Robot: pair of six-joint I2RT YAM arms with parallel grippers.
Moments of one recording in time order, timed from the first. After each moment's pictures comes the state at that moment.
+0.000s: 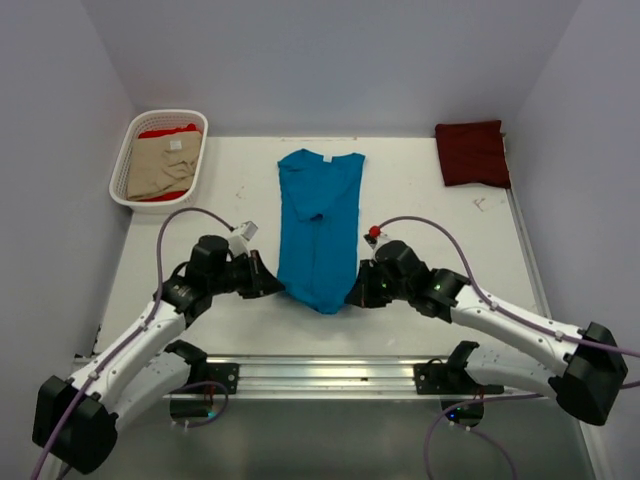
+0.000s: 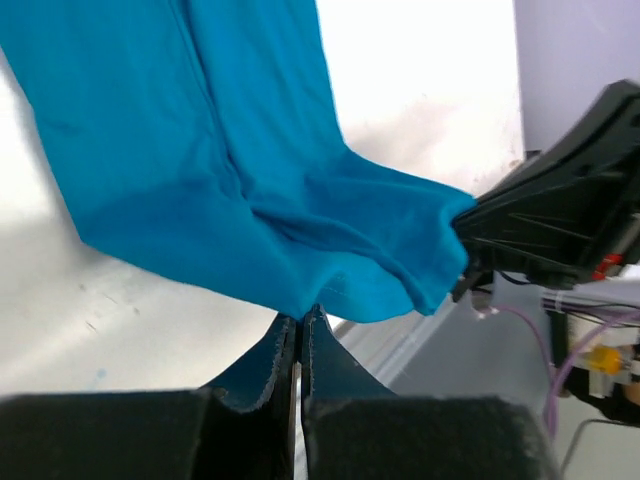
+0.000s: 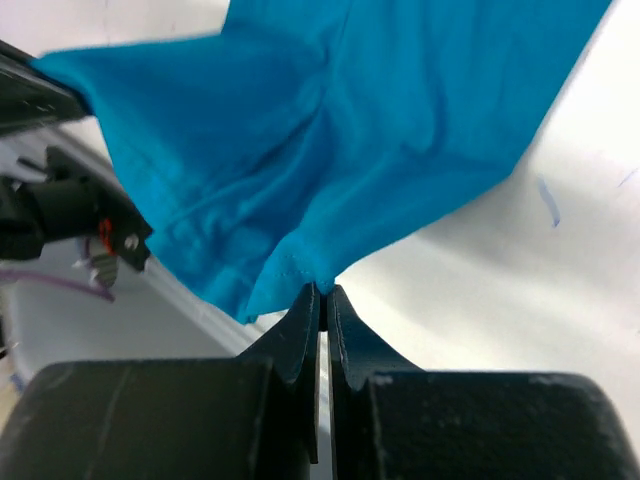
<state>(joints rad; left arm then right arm) -0.44 0.80 0.50 -0.33 0.50 -0.67 0.86 1.02 0.66 -0.40 -0.13 0.78</state>
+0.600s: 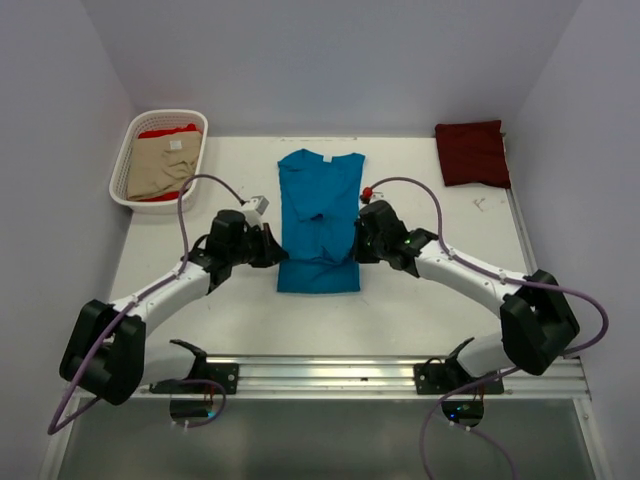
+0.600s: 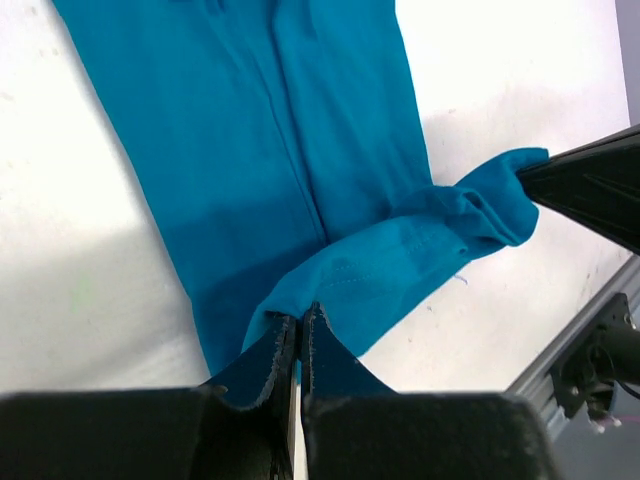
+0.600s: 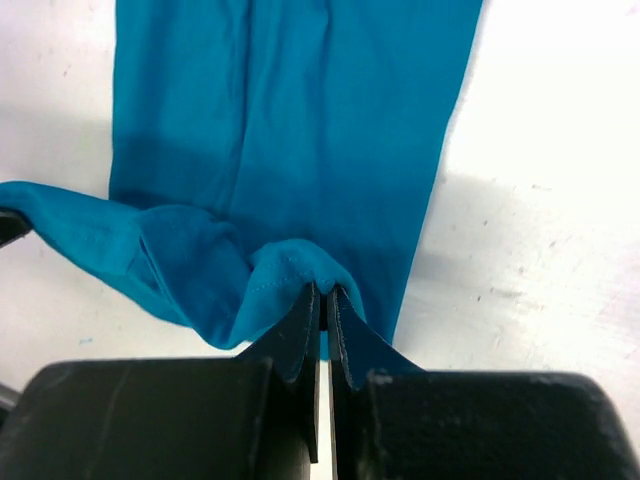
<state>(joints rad) -0.40 1.23 0.60 -0.01 0.35 -0.50 0.69 1.42 0.93 -0.33 0.11 0.59</state>
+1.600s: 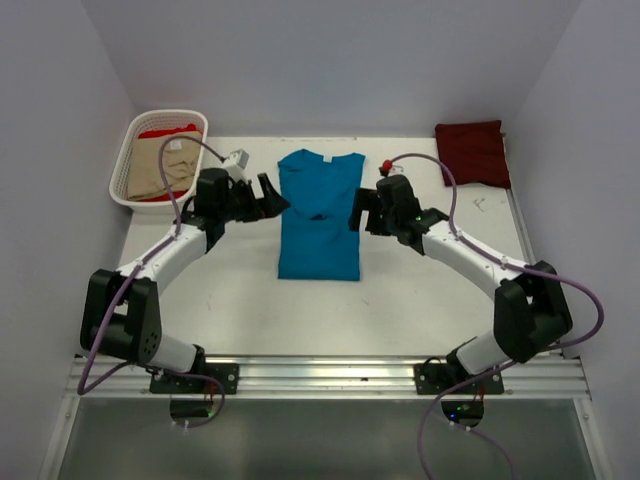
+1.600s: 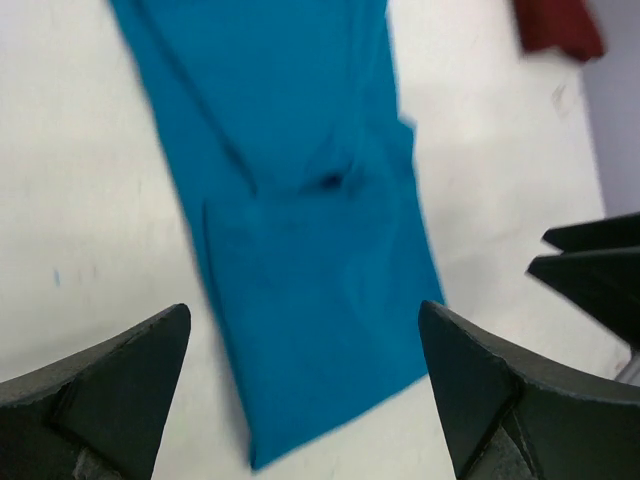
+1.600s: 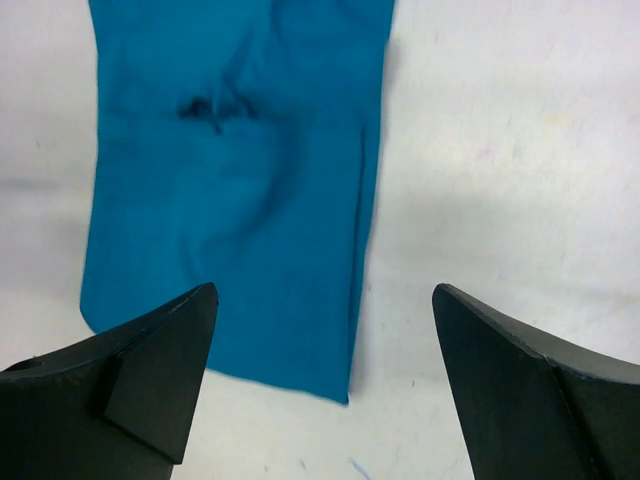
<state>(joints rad) -0.22 1.46 0.95 0.06 0.37 -0.48 0.52 1.52 1.08 -0.28 0.15 0.53</state>
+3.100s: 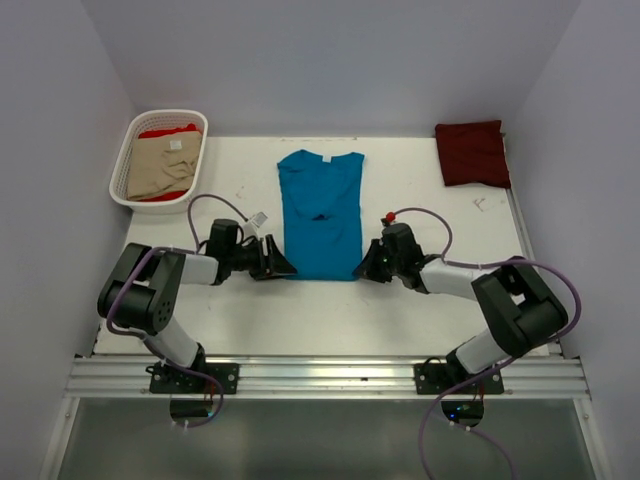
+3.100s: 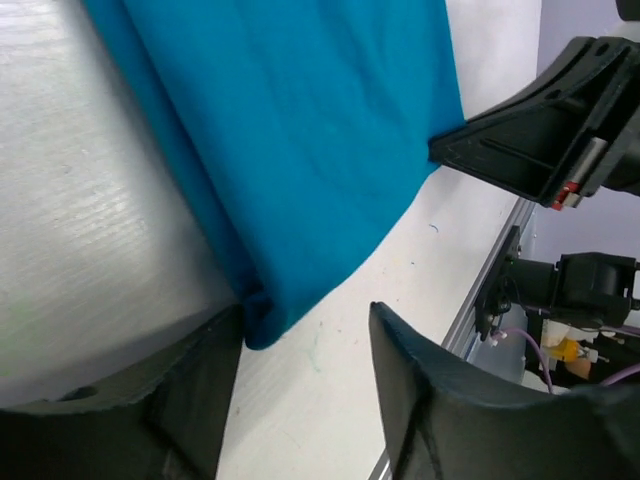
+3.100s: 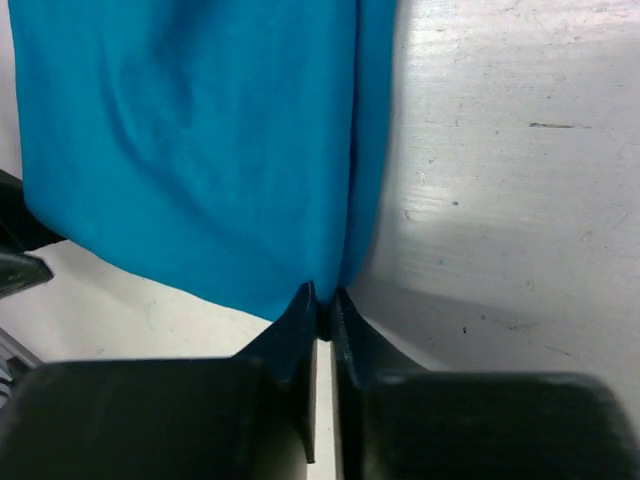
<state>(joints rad) -0.24 1.64 0.53 0.32 0.78 -0.56 0.52 1.54 0.59 0.15 -0.17 0.78</state>
